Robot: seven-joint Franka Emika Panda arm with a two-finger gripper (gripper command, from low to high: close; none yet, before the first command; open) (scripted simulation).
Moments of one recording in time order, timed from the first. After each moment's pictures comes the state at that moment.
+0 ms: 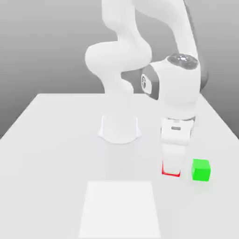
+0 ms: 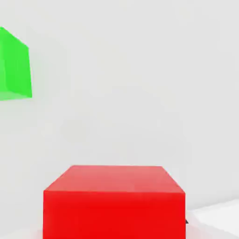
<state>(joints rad) 0.54 -0.08 -0.03 -2.80 0.06 2.71 -0.22</state>
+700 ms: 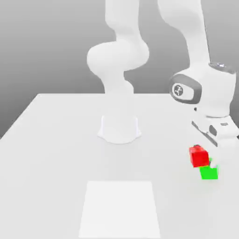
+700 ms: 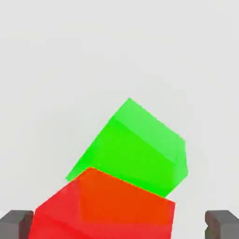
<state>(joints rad) 0.70 0.08 0.10 -2.80 -0.03 2.88 -0.21</state>
